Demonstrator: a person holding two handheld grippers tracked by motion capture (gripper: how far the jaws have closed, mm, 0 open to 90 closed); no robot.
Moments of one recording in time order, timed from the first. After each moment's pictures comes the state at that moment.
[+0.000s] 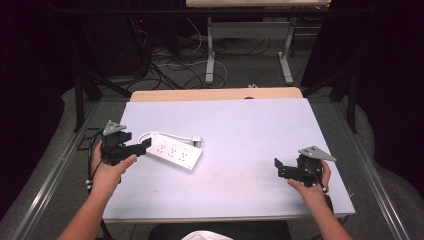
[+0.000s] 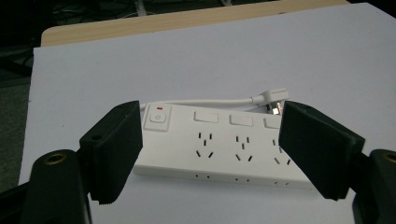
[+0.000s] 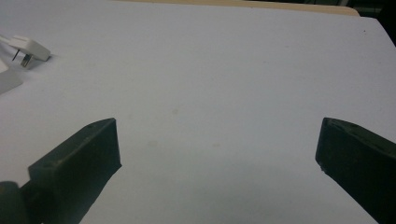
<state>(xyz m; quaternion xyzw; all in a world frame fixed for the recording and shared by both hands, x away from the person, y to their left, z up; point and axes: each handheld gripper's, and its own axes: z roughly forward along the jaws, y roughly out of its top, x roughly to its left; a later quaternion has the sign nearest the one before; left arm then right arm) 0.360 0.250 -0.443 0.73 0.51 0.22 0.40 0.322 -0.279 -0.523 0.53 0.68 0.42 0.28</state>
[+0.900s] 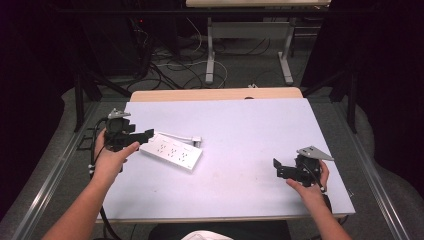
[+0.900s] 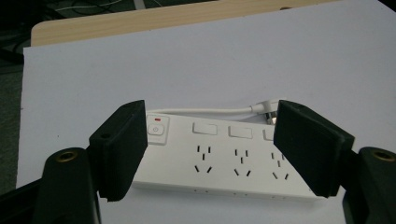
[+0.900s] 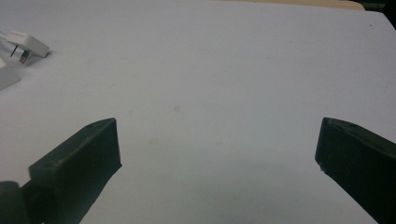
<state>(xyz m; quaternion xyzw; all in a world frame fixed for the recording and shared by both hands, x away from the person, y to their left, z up) 0.390 0.244 -0.427 0.74 0.52 0.19 0.38 0.324 -0.276 -0.526 0.53 0.68 0.42 0.28</state>
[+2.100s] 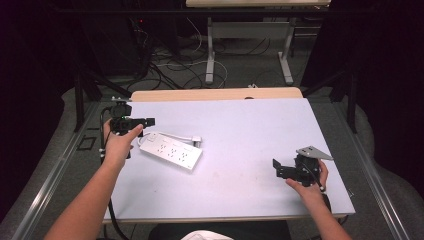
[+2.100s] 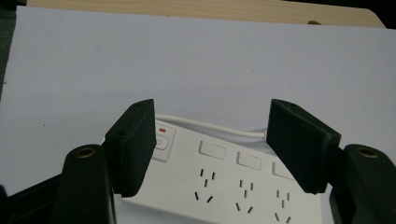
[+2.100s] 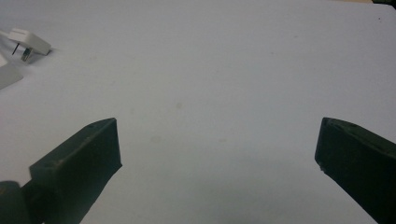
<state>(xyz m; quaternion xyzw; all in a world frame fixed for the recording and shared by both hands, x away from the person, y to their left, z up) 0.438 0.245 -0.432 0.69 0.61 0.13 0.37 0.327 -0.276 -0.530 0.53 0.68 0.42 0.27</state>
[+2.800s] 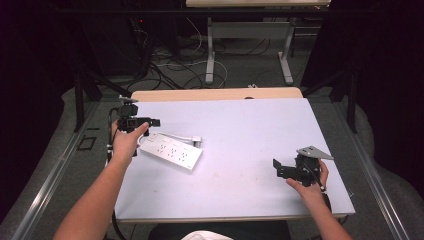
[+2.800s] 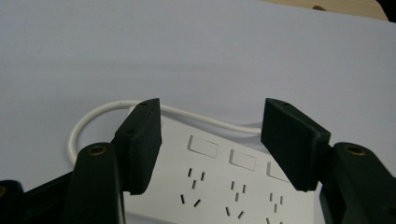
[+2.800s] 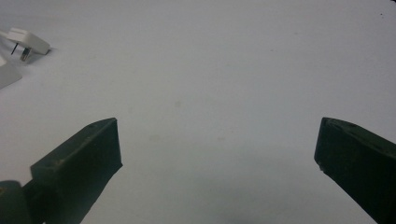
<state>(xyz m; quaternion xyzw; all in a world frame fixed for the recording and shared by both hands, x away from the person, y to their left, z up) 0.462 0.238 -0.451 0.69 0.63 0.07 0.34 0.328 -0.279 -0.531 0.54 0.68 0.42 0.27</state>
